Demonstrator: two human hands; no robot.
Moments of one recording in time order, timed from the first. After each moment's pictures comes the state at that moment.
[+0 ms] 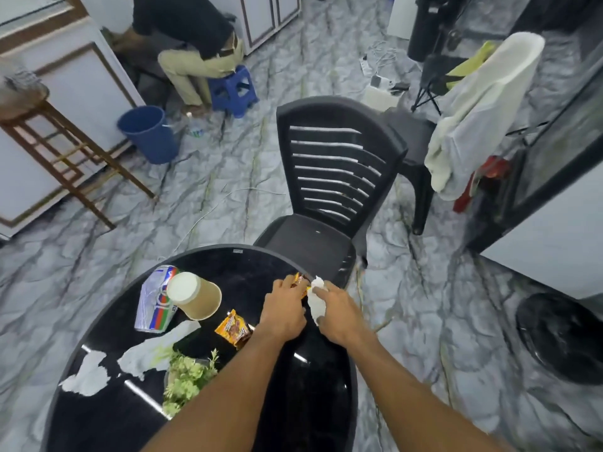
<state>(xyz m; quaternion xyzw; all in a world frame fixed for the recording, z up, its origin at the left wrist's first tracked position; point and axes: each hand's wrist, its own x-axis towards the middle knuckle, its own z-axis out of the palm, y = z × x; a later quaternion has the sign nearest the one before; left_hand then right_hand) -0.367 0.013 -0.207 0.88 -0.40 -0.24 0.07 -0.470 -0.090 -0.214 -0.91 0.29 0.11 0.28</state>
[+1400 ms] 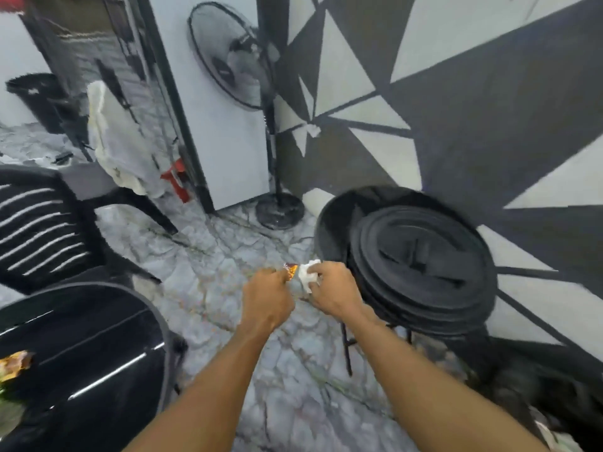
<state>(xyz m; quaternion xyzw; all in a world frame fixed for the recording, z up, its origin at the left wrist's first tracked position) -0.834 0.217 -0.081 0.56 -0.79 -0.14 0.21 -0.989 0.249 -0.055 -0.61 0.74 -0.20 0.21</state>
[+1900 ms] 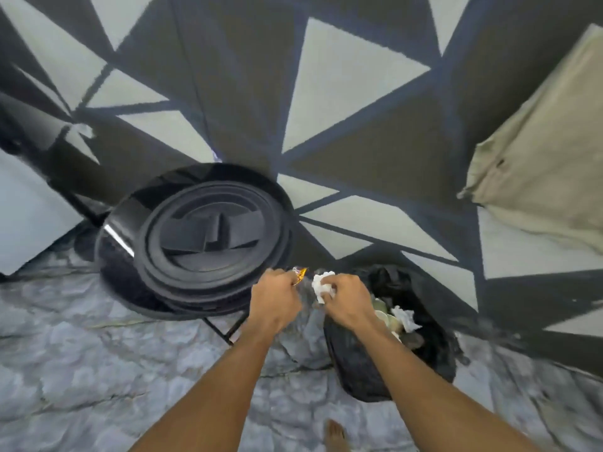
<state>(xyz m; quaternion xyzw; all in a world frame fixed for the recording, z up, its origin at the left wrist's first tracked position) -1.232 0.399 -0.110 0.31 -0.92 -0.23 0.12 -1.348 0.523 -0.116 -0.32 0.90 -0.21 0.18</state>
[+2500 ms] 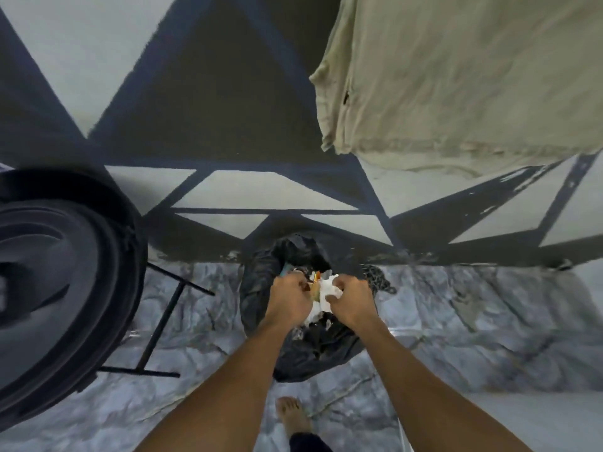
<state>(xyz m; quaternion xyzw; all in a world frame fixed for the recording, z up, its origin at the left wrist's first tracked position) -1.470 0.579 -0.218 0.23 -0.88 -0.41 -0.08 -1.521 0.725 -0.217 -0.03 0.94 -0.25 0.23</state>
